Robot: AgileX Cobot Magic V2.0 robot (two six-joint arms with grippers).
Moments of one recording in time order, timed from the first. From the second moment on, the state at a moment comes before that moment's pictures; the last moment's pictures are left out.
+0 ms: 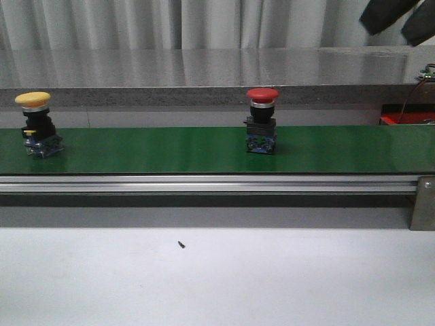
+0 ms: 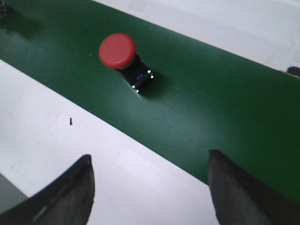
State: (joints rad) left arm 0.01 1.07 -0.82 -0.61 0.49 0.62; right arm 0.08 1.37 -1.17 0.54 0.89 -0.52
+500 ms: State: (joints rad) left arm 0.01 1.07 -0.82 -0.61 0.49 0.62; right arm 0.23 1.71 -1.39 0.44 0.86 -0.51
